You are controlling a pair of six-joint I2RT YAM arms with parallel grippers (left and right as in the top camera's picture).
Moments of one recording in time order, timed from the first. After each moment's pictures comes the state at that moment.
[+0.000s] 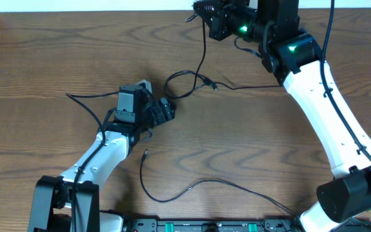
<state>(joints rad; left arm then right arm) -0.19 1.50 0.69 -0.04 0.34 -0.61 0.39 1.77 1.77 -0.27 -0.55 0.35</state>
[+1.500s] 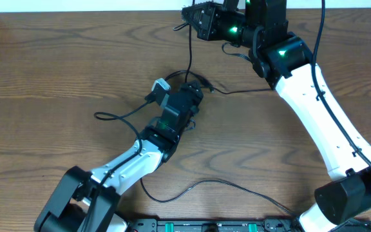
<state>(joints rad) -0.58 1.56 0.69 0.38 -0.22 -1.43 0.44 1.77 1.77 -0.27 -0.54 0.67</state>
